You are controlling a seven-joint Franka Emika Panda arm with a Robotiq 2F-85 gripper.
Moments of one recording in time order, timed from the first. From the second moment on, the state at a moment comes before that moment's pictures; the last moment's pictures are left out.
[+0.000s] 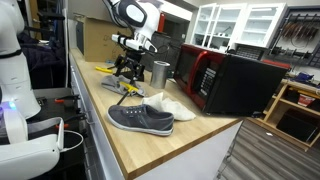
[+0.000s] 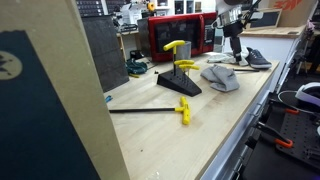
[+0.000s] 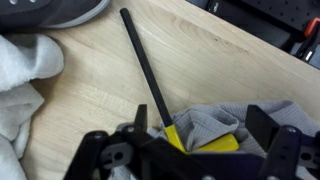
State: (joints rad) arm -0.10 -0.06 -0.13 -2.41 -0.14 2.05 -0.60
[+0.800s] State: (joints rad) arm -0.13 0.10 -0.14 -2.31 -0.19 1.84 -1.08
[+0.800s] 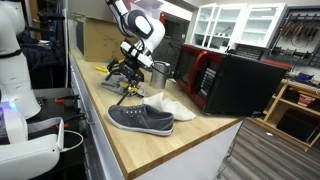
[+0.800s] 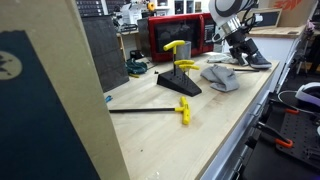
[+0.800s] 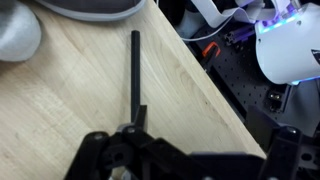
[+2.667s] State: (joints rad) arm -0.14 0.25 -0.11 -2.23 -0.28 1.98 -0.95
